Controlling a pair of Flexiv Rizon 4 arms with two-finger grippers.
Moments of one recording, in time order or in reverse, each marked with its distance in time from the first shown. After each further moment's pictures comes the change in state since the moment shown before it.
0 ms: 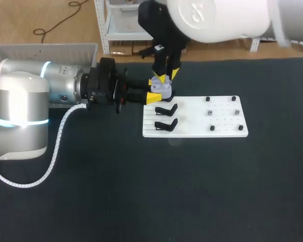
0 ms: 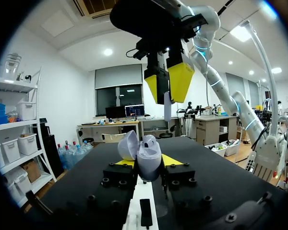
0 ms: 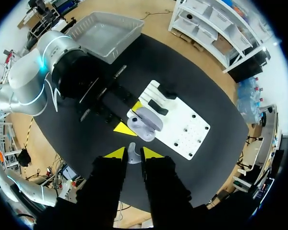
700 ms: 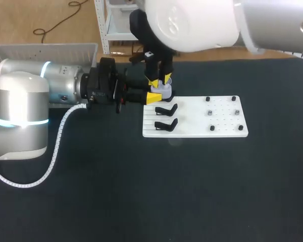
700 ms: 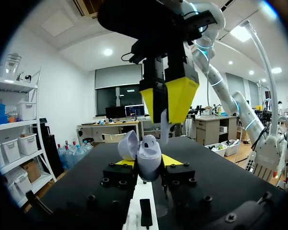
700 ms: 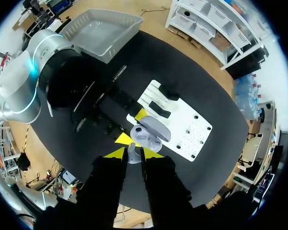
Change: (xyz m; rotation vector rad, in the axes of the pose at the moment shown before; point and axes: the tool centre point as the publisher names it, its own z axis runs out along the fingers) left arm 0.000 0.000 0.000 0.000 0.000 0.000; right arm -0.012 0.005 0.020 0.033 0.014 0.036
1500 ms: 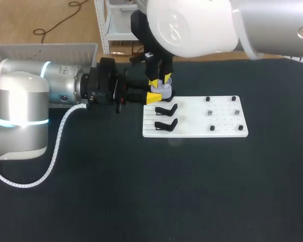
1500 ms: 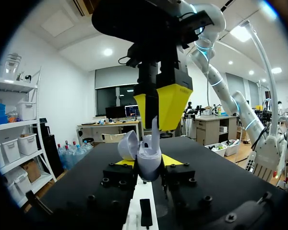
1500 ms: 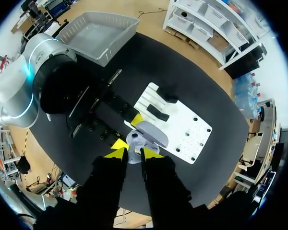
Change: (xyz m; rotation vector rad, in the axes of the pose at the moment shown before) left arm 0.000 0.000 0.000 0.000 0.000 0.000; right arm -0.006 -0.005 0.005 0.002 -0.020 0.014
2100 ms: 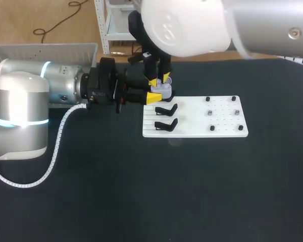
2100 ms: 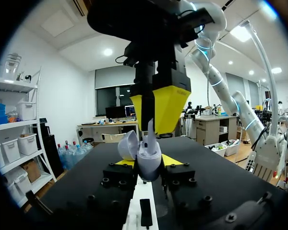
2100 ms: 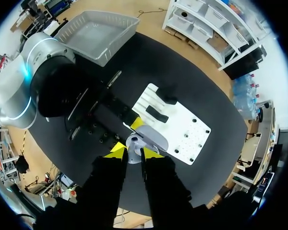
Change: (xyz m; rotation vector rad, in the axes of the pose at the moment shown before) left arm 0.000 0.000 0.000 0.000 0.000 0.000; right arm -0.005 0.000 0.002 0.019 0.009 -0.006
